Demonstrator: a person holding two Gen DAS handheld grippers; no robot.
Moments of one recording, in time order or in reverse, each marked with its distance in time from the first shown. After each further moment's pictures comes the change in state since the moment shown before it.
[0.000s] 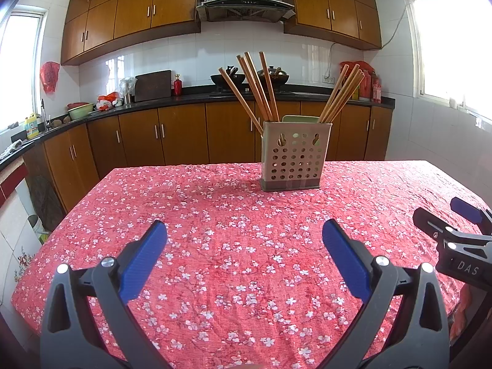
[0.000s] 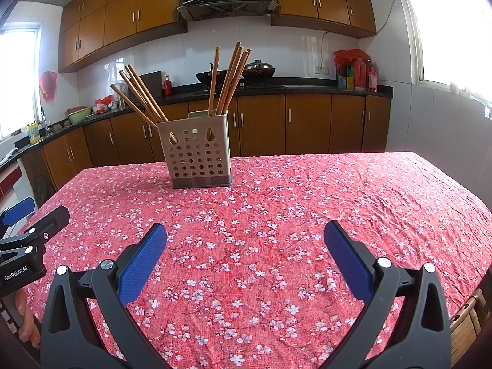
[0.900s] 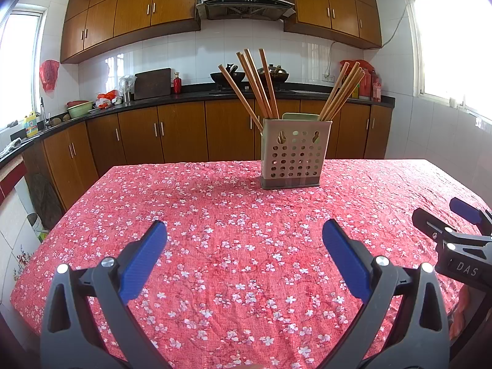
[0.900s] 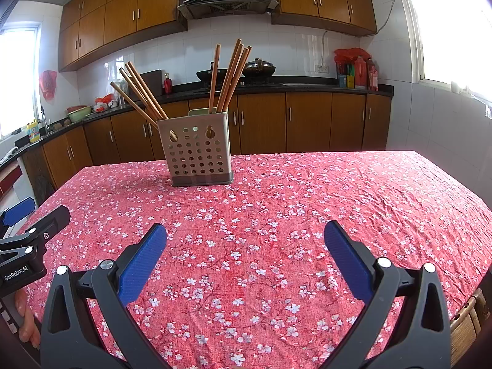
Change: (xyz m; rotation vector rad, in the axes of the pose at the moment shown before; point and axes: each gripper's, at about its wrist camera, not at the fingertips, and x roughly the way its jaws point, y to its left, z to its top) left arm 0.002 0.002 -0.003 -0.004 0.007 -0.005; right arm 0.001 0.001 -0.001 0.000 0.005 0.001
